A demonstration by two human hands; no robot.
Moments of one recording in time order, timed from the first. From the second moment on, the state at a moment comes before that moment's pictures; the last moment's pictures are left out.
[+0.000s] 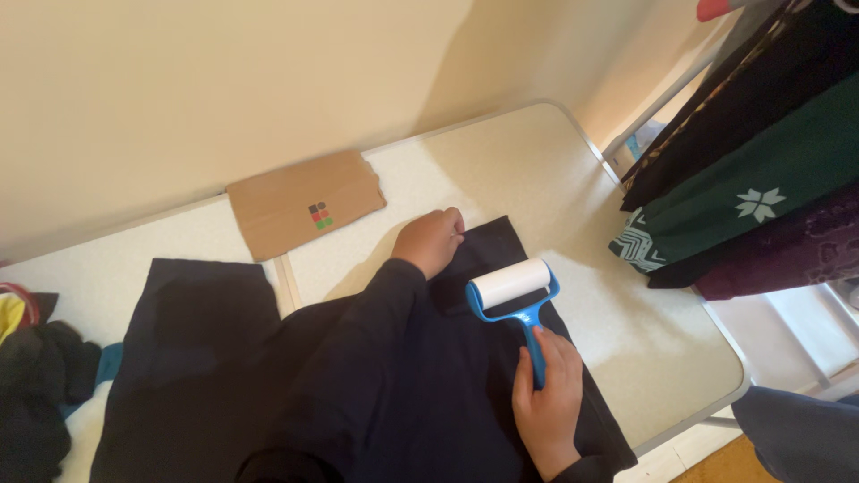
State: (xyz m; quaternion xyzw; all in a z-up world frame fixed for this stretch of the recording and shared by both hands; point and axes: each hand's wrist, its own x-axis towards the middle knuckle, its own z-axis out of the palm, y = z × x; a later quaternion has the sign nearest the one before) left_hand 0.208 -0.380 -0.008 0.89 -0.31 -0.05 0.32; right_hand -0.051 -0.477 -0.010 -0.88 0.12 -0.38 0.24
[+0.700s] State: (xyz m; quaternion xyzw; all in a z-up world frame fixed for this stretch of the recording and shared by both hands) left_hand 0.089 -0.263 0.011 0.91 -0.31 0.15 0.25; right_hand -0.050 -0.481 -0.001 -0.82 0.20 -0.36 0.40
